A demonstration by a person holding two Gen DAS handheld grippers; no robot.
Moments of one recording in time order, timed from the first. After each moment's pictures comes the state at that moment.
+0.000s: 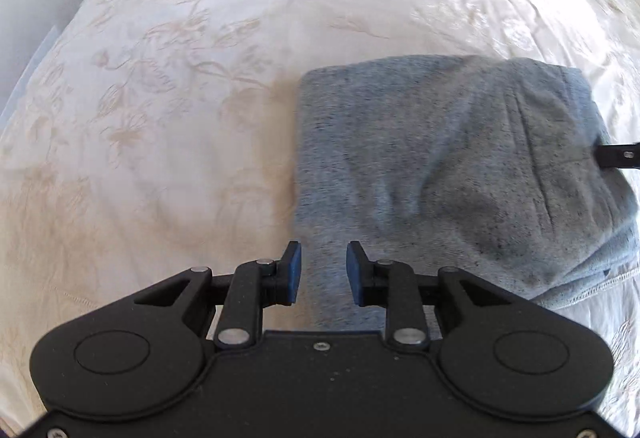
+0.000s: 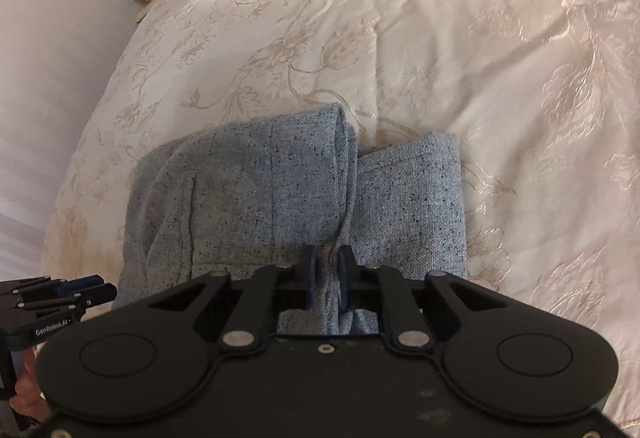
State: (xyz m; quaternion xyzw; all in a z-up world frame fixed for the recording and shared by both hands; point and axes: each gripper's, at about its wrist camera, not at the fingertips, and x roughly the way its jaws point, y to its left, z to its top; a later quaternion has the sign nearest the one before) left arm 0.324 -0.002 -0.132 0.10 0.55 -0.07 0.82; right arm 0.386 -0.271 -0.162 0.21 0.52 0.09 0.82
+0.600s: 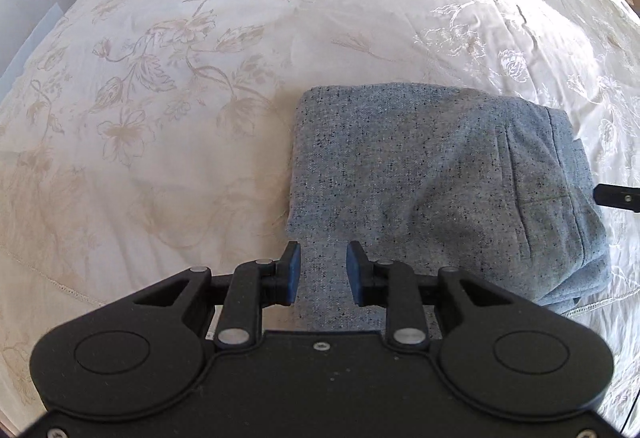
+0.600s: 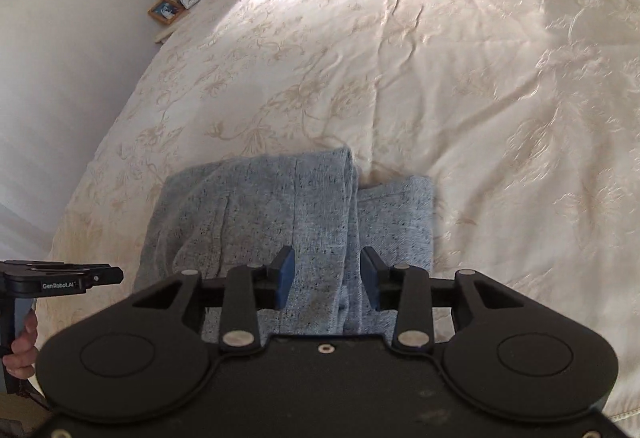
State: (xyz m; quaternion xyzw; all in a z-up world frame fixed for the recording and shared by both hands) left arm 0.332 0.003 -0.122 0.06 0.55 -0.08 0.83; right arm 0.372 -0.282 -0.150 0.20 0.51 0.10 0.83
